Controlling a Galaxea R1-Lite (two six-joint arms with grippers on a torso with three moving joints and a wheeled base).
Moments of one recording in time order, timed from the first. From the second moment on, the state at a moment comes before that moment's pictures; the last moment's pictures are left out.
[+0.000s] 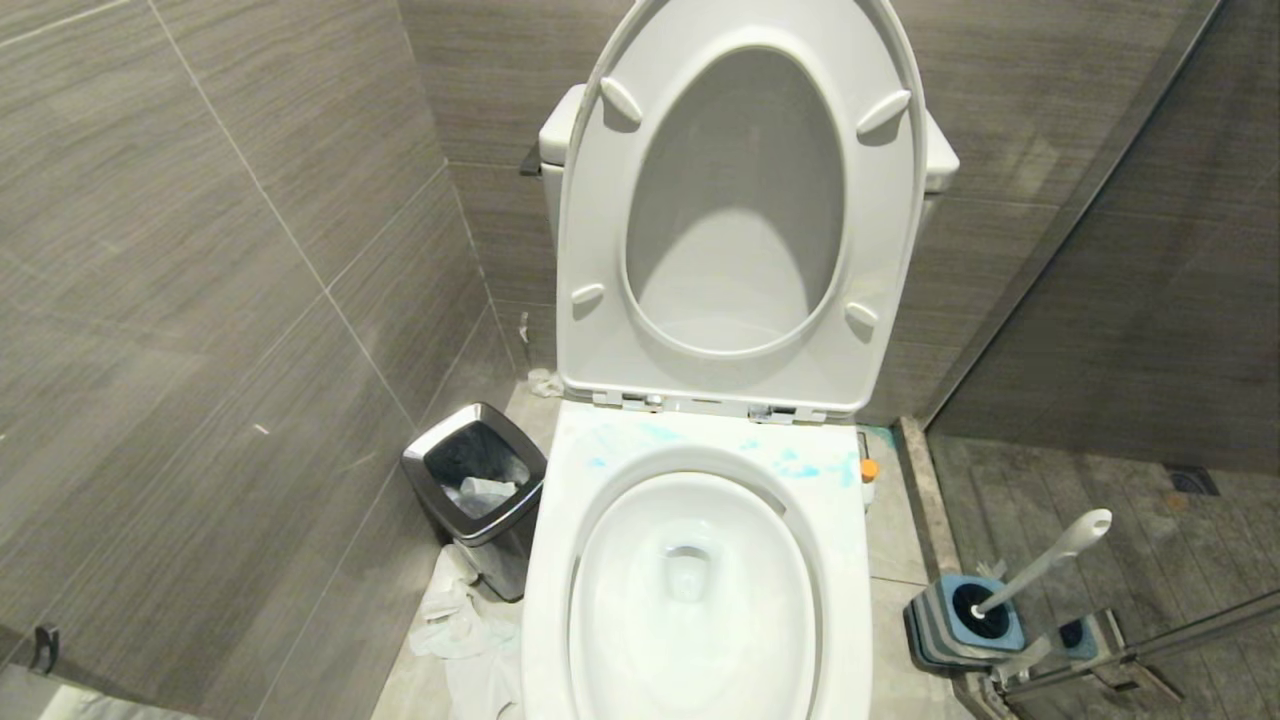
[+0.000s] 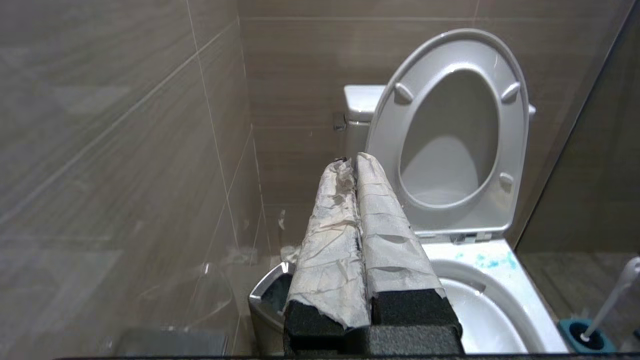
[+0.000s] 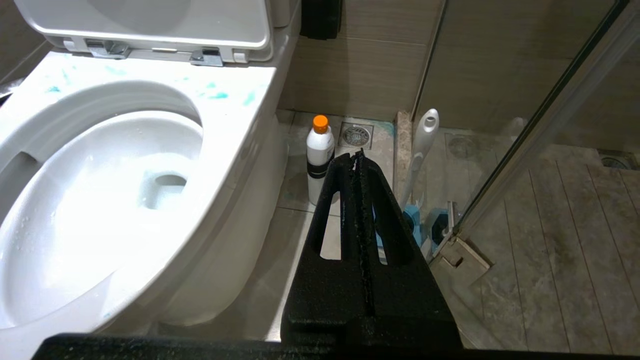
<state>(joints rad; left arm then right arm) 0.04 0.28 -1.01 0.29 -0.23 -0.05 0.01 0.00 0.00 -0.07 -0.04 0.05</state>
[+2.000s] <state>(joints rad) 0.01 0.00 0.00 0.01 -0.05 0.08 0.01 0.00 0.00 -0.07 -0.04 0.05</state>
